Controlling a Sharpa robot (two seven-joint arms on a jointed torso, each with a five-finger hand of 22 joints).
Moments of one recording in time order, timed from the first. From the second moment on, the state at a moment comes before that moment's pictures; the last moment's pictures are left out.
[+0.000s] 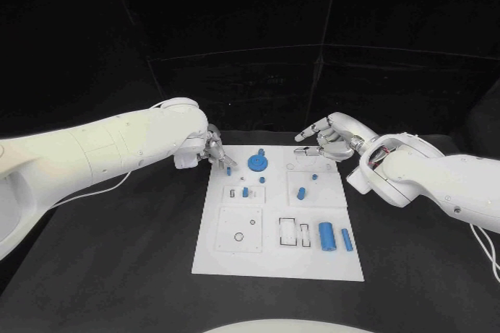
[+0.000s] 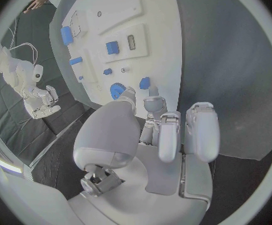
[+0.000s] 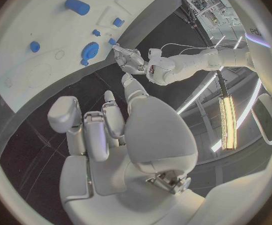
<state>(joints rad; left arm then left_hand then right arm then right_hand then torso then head) 1.41 -0.50 -0.17 1.03 -0.93 0.26 -0.60 1.18 0.00 -0.07 0.28 0.13 0.92 0.07 0.51 0.48 1.26 0.00 1.06 0.91 1.47 -0.07 1.57 1.31 0.05 1.47 0.04 1.40 1.31 1.33 -0.80 -0.14 1.51 -0.93 -0.40 0.06 1.36 -0.01 0.00 0.05 0.23 0.97 0.15 0.09 0.07 1.42 0.06 1.23 1.31 1.47 -0.01 1.50 1.31 0.09 1.27 0.10 1.32 1.00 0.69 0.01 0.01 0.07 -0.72</state>
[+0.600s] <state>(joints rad) 1.40 -0.49 -0.17 1.00 -0.93 0.27 -0.60 1.21 0.00 -0.07 0.28 0.13 0.93 0.07 0.51 0.48 1.26 0.00 1.06 0.91 1.47 -0.07 1.57 1.31 0.05 1.47 0.04 1.40 1.31 1.33 -0.80 -0.14 1.51 -0.93 -0.40 0.06 1.36 -0.01 0.00 0.05 0.23 0.97 0.15 0.09 0.07 1.42 0.06 1.23 1.31 1.47 -0.01 1.50 1.31 0.09 1.27 0.10 1.32 1.00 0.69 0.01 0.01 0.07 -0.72</state>
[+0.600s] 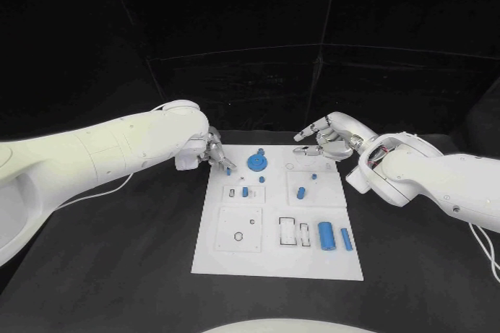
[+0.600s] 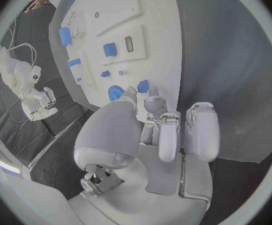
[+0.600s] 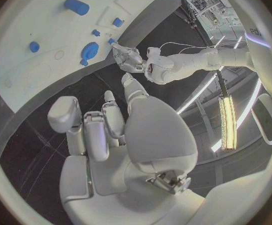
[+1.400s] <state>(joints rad) 1.40 -0.46 -0.17 0.98 -0.93 0.27 -0.58 1.26 0.04 -0.05 0.27 0.13 0.93 0.07 0.51 0.47 1.26 0.00 1.06 0.91 1.47 -0.07 1.57 1.31 0.05 1.47 0.04 1.41 1.31 1.33 -0.80 -0.14 1.51 -0.93 -0.40 0.06 1.36 -0.01 0.00 0.05 0.23 0.97 0.15 0.09 0.07 1.42 0.06 1.23 1.31 1.47 -0.01 1.50 1.31 0.09 1.27 0.10 1.32 1.00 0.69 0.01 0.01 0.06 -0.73</state>
